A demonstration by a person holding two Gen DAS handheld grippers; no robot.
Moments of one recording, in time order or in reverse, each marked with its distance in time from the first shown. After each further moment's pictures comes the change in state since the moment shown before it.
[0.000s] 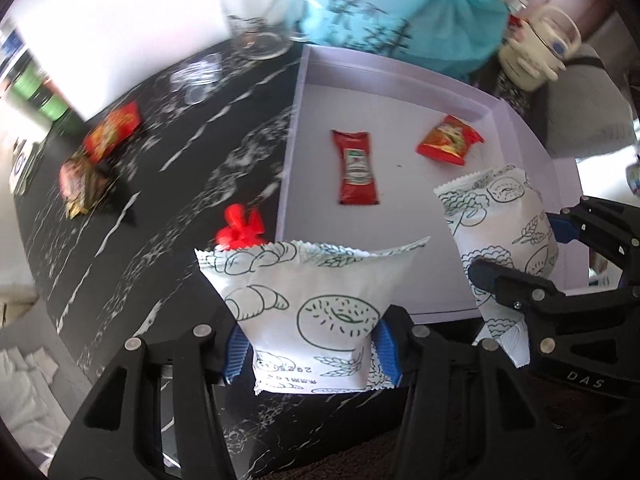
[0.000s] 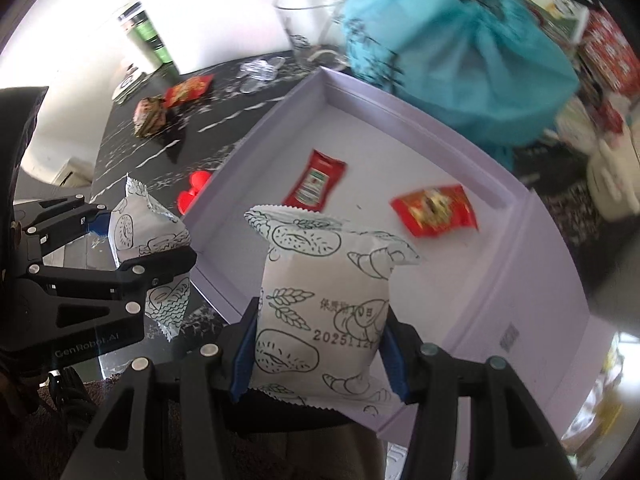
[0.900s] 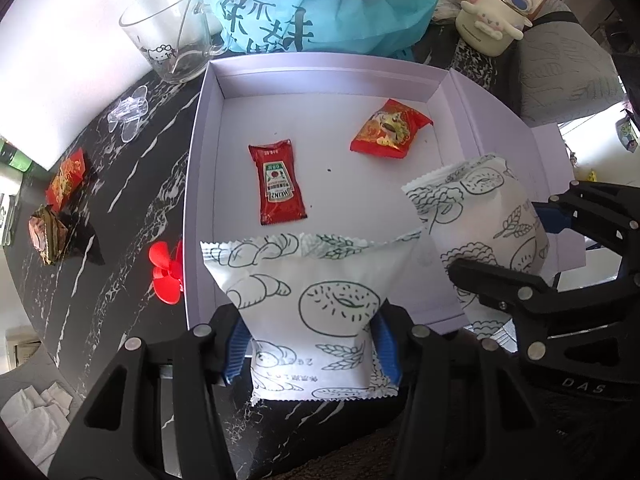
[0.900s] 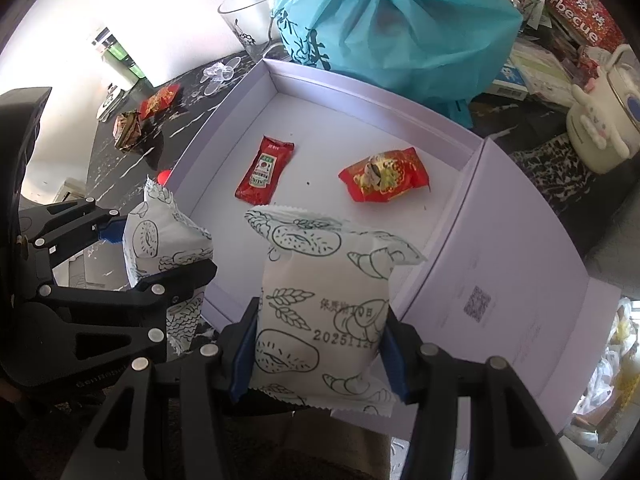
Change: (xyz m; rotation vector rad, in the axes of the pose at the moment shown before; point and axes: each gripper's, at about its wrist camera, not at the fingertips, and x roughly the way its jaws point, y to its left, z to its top) left arm 0.014 -0.061 0.021 0.075 0.021 0.015; right arm -0.002 -0.043 -0.010 0.041 0.021 0.044
